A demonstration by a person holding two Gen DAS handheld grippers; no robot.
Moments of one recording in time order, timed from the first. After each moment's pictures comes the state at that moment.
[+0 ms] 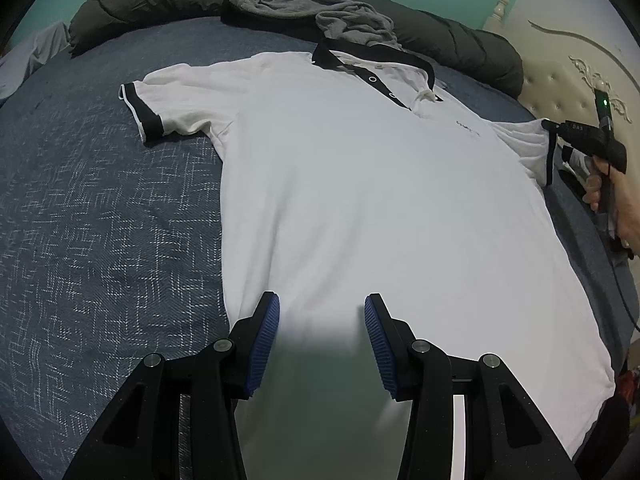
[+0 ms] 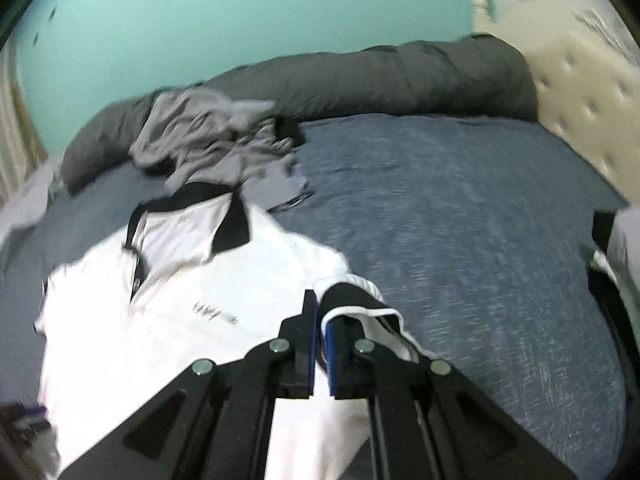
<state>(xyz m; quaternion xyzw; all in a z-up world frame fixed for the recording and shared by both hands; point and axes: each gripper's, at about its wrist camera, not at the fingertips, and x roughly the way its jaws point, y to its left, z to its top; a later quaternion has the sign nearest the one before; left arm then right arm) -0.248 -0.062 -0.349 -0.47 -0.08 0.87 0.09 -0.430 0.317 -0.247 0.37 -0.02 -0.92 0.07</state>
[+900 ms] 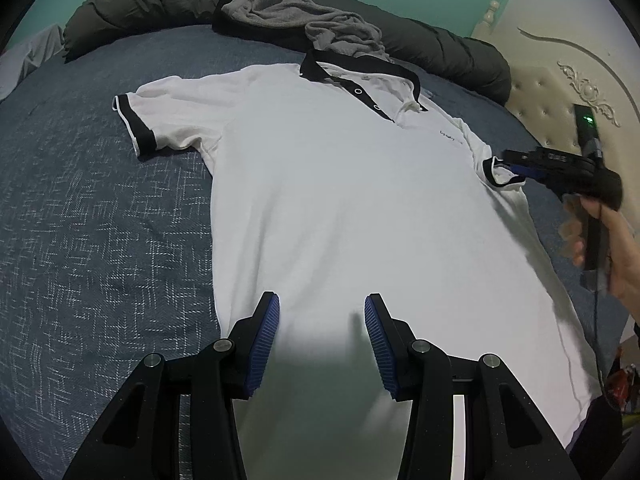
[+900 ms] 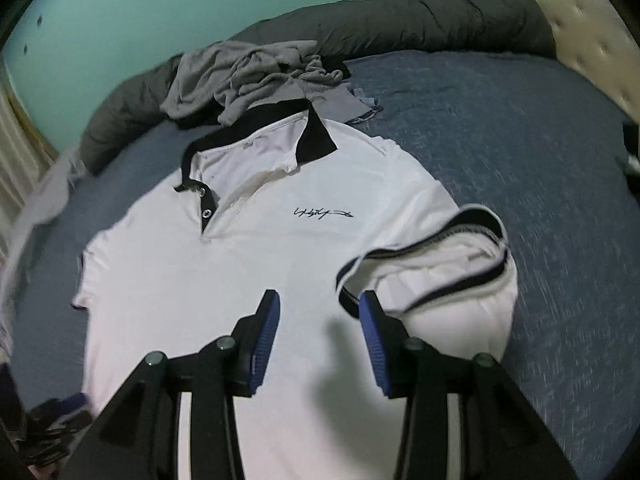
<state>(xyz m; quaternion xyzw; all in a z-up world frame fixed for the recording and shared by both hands) -0.243 -0.061 -0.336 -0.46 -0.09 0.88 0.11 -0.375 0.252 -0.272 0.44 -0.10 -0.89 0.10</state>
